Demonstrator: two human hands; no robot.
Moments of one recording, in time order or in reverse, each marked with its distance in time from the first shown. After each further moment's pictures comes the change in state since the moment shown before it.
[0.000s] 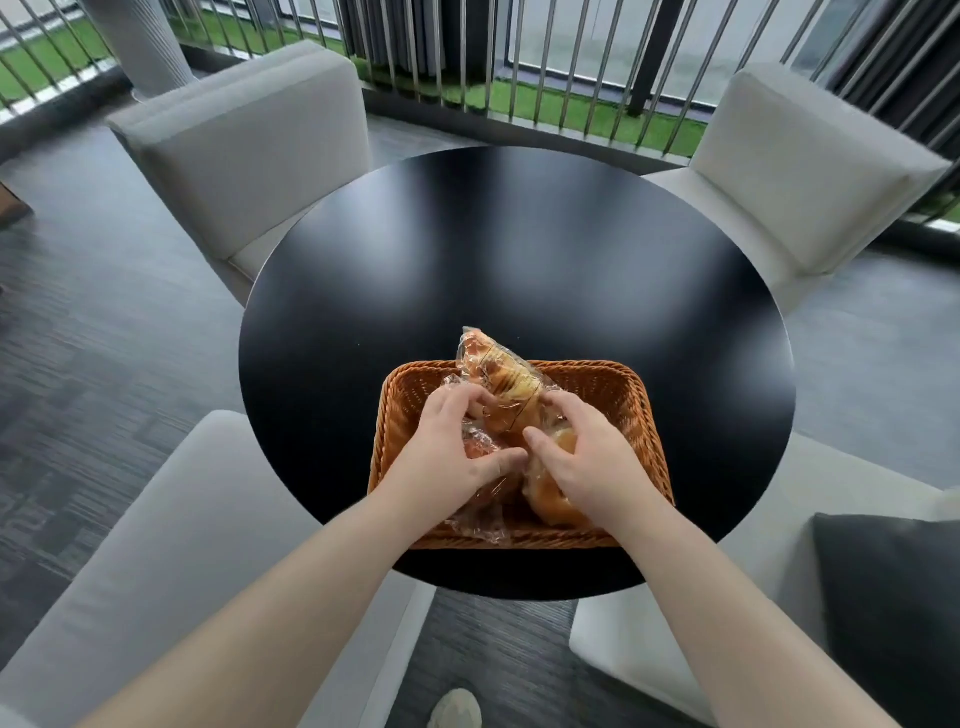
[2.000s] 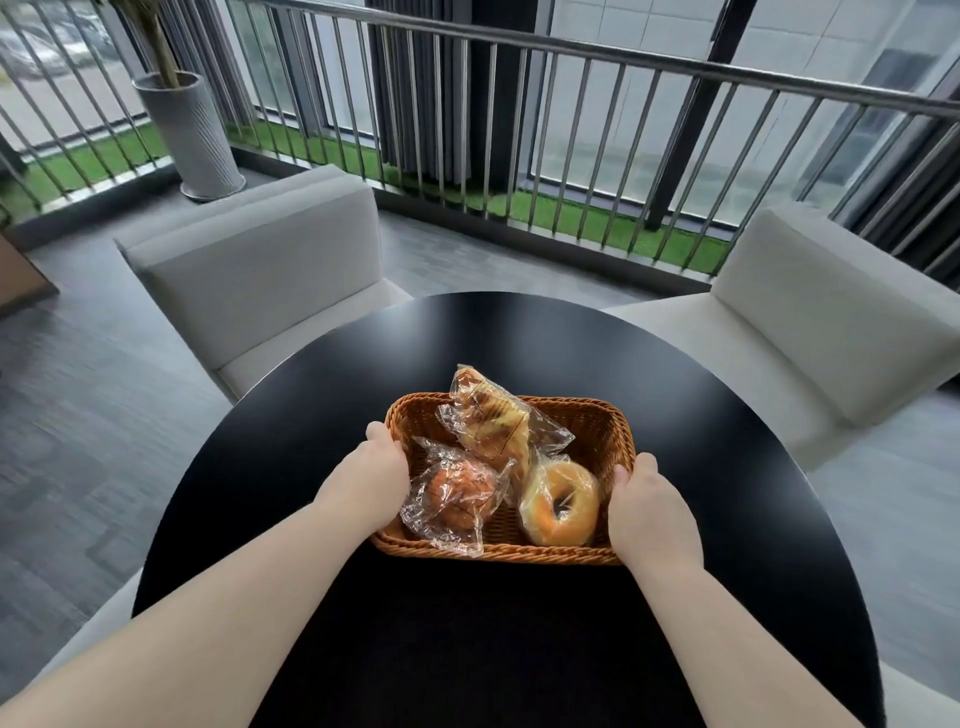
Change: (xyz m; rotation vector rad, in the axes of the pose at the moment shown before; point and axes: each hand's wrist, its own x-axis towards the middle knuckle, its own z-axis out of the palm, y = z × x) left_hand 0.261 -0.036 -0.073 0.562 0.154 -0.427; right_hand 0.247 0.041 -0.074 -0.370 0.327 0.222
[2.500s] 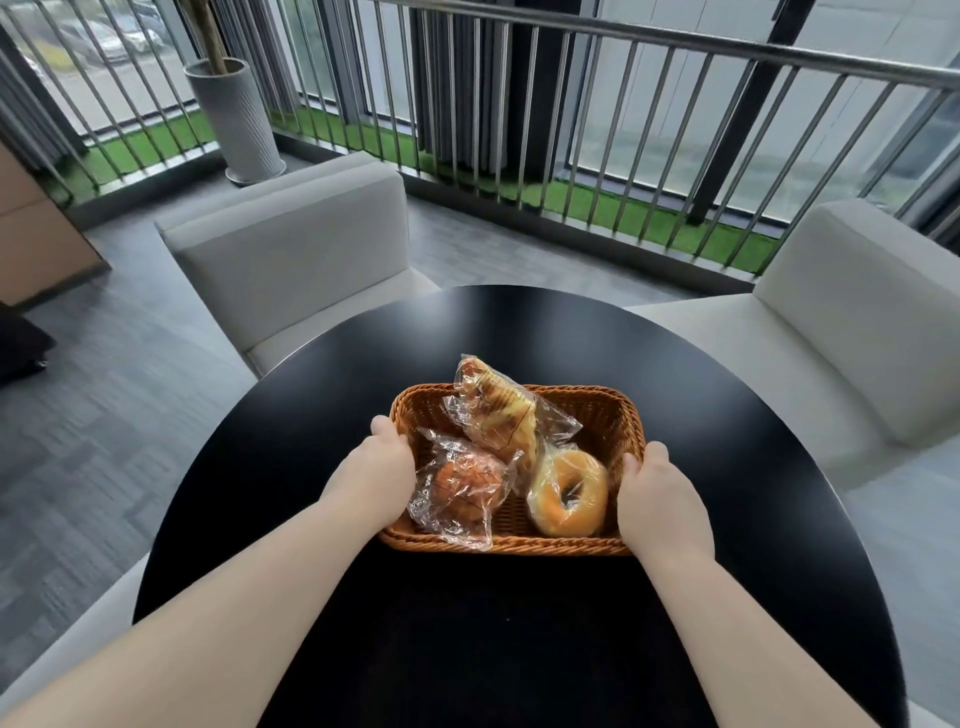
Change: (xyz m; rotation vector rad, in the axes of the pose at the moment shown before) left_hand 0.006 0.011 0.007 -0.127 0.077 -0.189; right_hand 0.031 -0.003 -0.004 0.044 -0.030 -0.067
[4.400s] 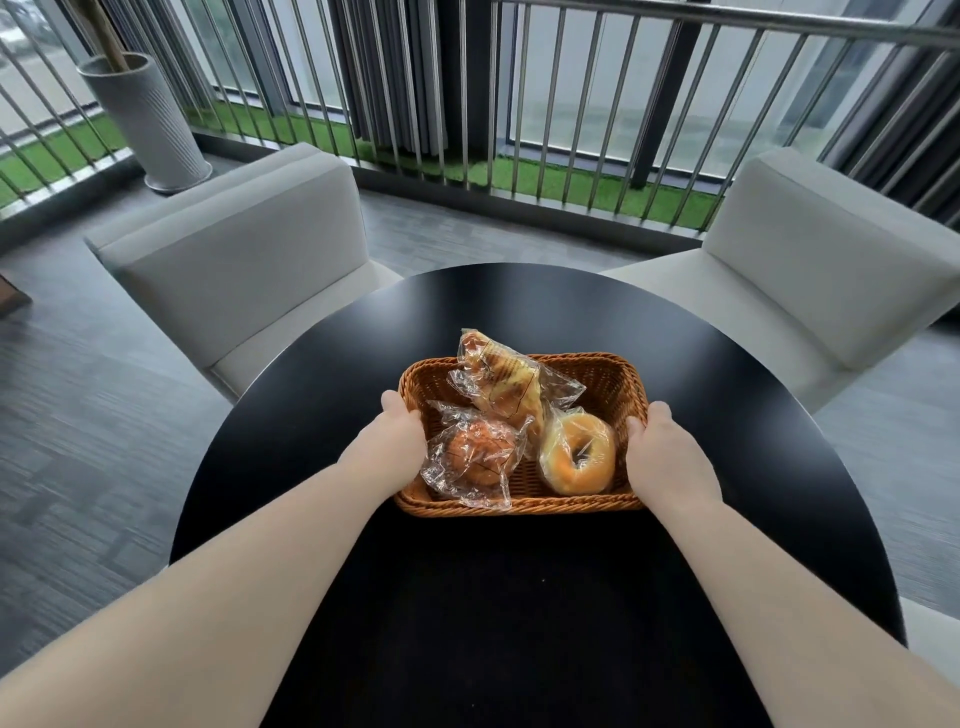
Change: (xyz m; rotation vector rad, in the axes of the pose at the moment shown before) left_hand -0.001 -0.005 -0.020 0.351 -0.175 0.422; right_hand -0.015 -0.007 -0.001 0.032 -0.031 0.089
